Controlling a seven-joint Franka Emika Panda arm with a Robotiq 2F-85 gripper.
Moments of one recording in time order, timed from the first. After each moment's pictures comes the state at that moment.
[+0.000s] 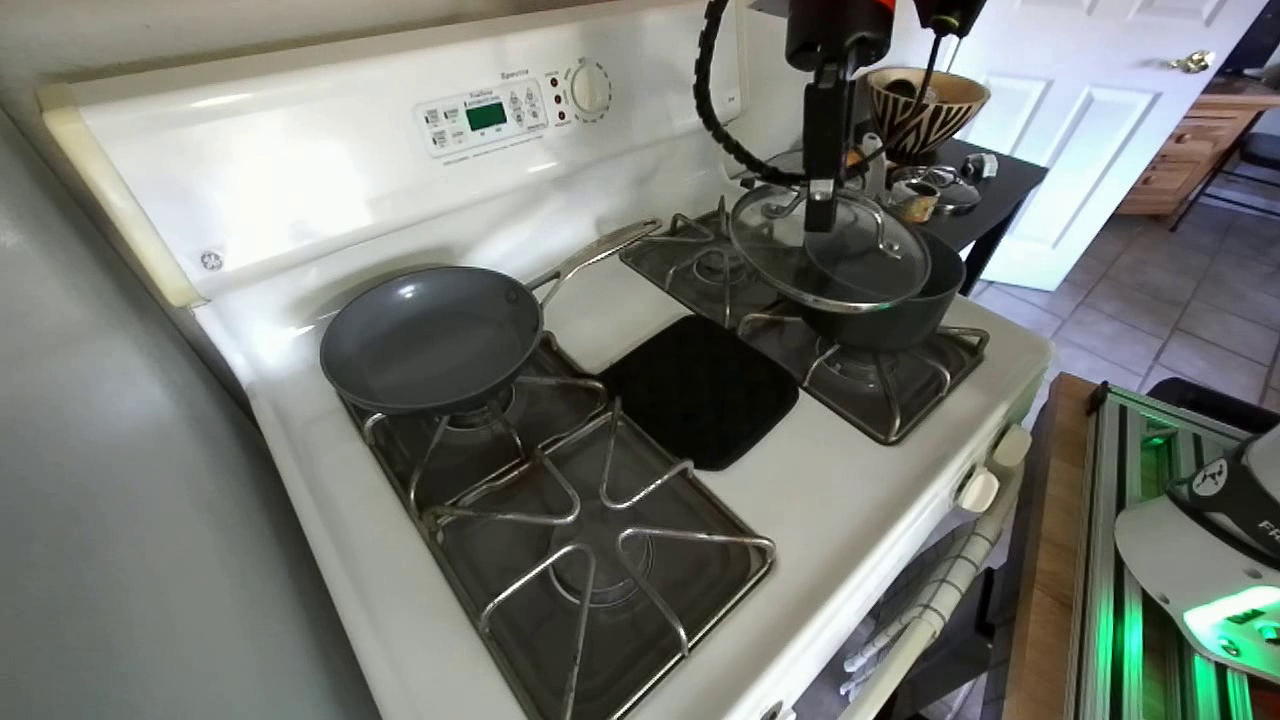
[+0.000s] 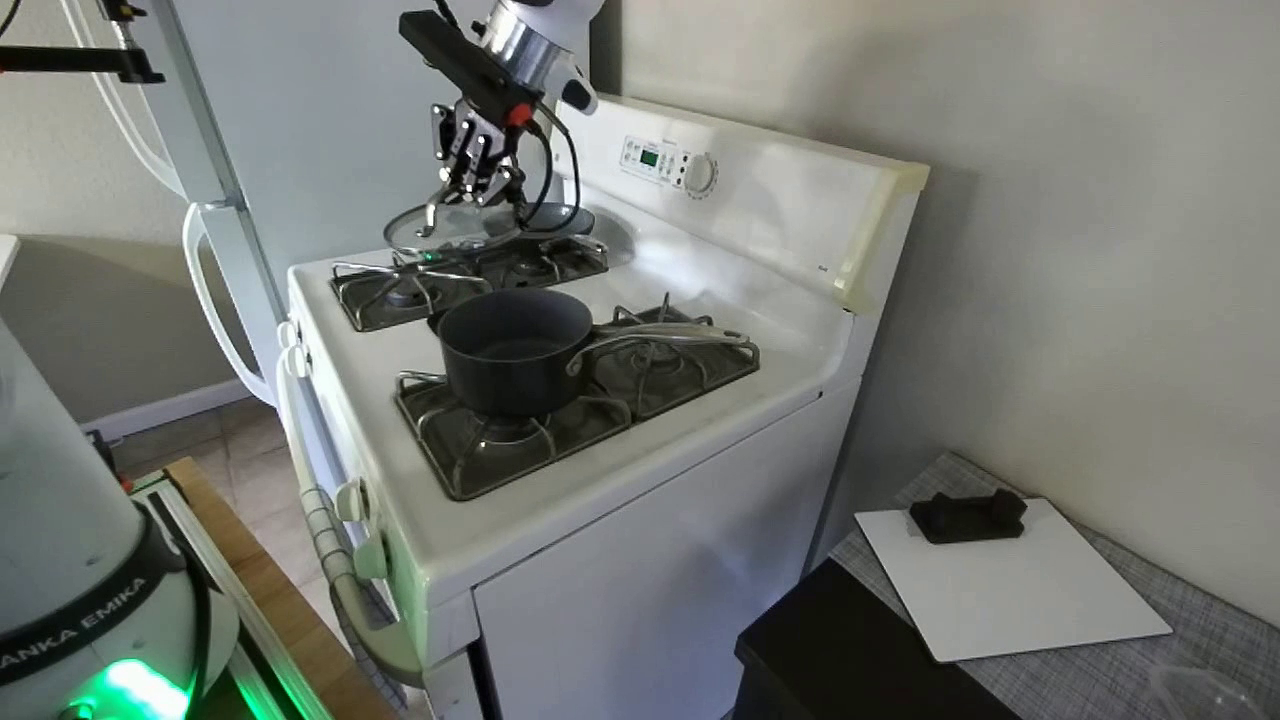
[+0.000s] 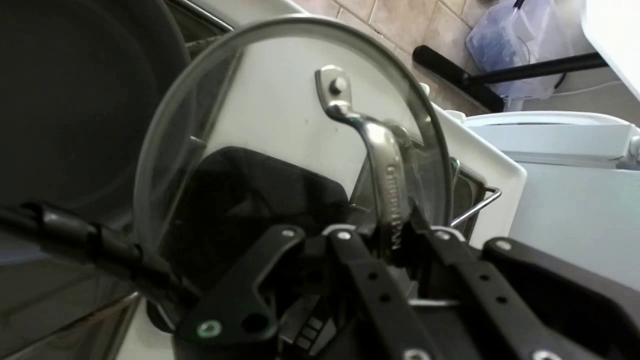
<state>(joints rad) 0.01 -0.11 -0.01 -2.17 0.44 1.70 -0.37</state>
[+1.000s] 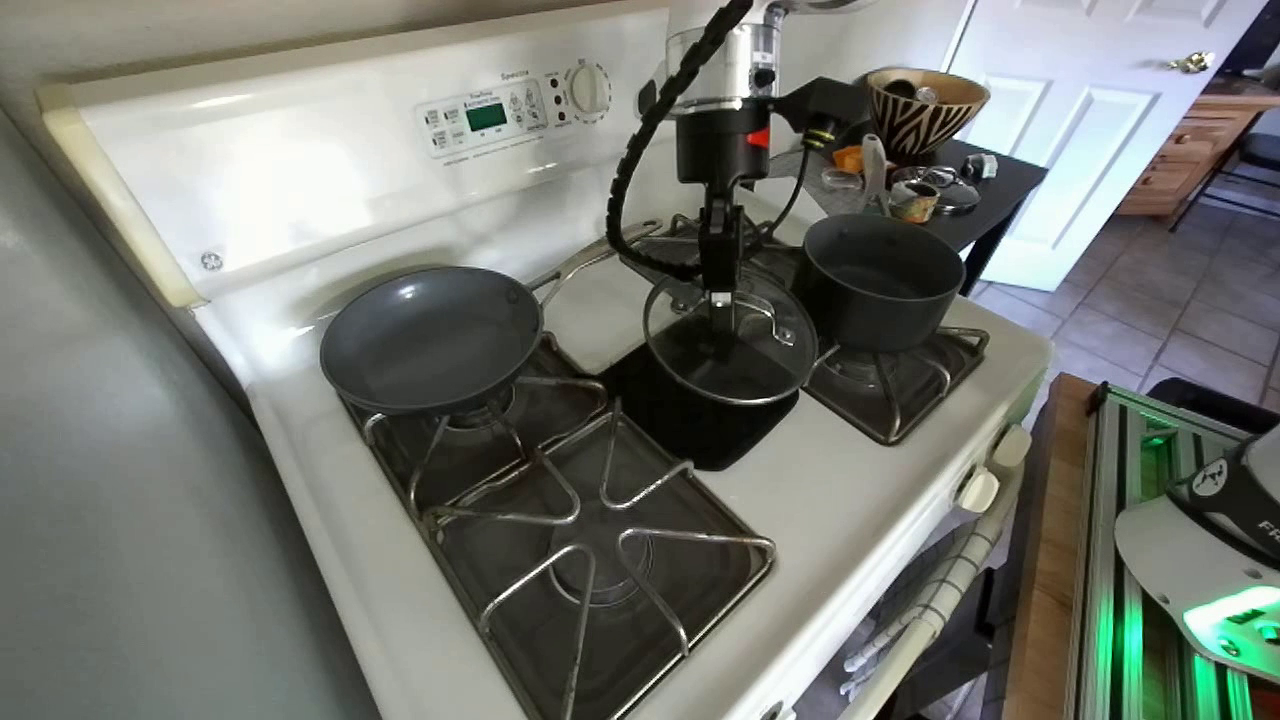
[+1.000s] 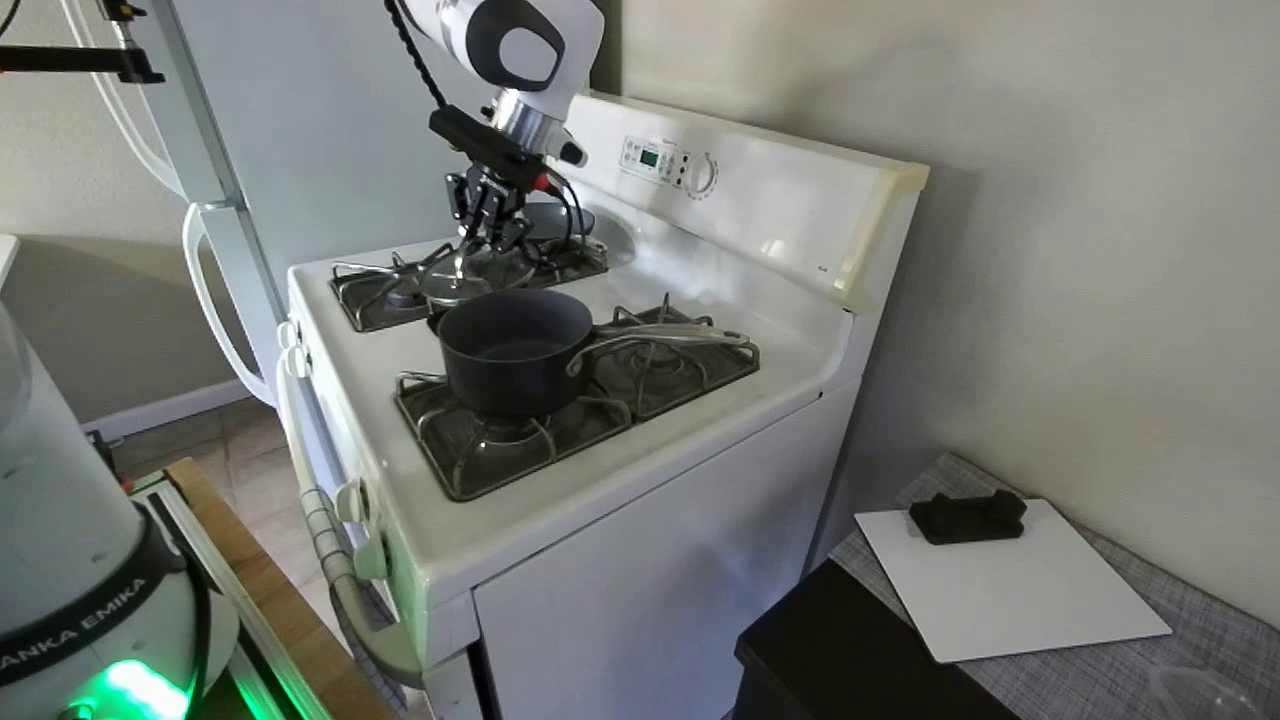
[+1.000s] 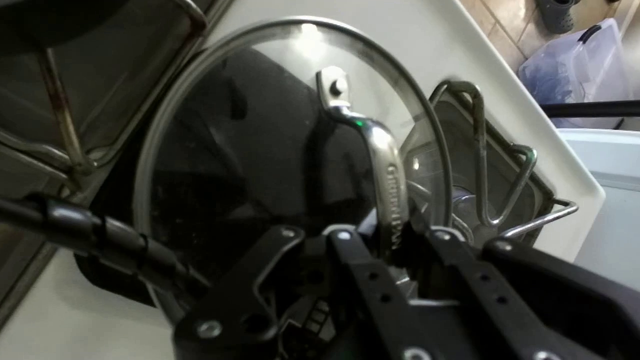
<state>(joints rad) 0.07 0.14 0.08 -2.09 0.39 1.91 -0.46</state>
